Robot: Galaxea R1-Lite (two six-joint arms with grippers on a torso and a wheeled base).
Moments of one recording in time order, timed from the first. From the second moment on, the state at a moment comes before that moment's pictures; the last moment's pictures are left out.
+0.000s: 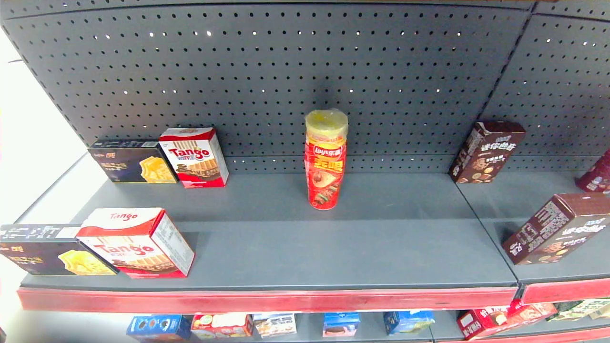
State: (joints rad) left arm 0.00 0.01 0.00 0.00 0.04 -0.02; right arm 0.00 0.00 0.00 0.00 0.03 -0.01
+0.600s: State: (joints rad) left arm 0.00 0.01 0.00 0.00 0.04 -0.02; right arm 0.00 0.00 0.00 0.00 0.04 -0.01
